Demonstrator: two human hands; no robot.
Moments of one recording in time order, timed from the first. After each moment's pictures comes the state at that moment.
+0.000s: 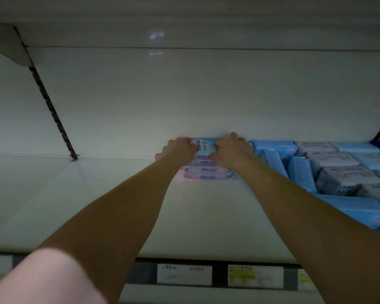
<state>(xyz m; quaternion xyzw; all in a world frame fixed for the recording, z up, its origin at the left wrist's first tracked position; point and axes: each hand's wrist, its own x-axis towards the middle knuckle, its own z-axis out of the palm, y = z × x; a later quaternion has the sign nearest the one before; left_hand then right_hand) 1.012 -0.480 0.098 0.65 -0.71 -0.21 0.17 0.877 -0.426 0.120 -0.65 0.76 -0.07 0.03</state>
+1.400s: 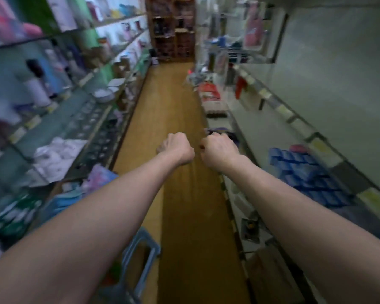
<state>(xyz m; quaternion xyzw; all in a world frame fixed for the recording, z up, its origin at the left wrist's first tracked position) 1.359 0.038 0.069 0.98 -0.06 -0.02 0.18 1.308 -0.060 0.080 -1.00 0.05 -0.04 0.07</state>
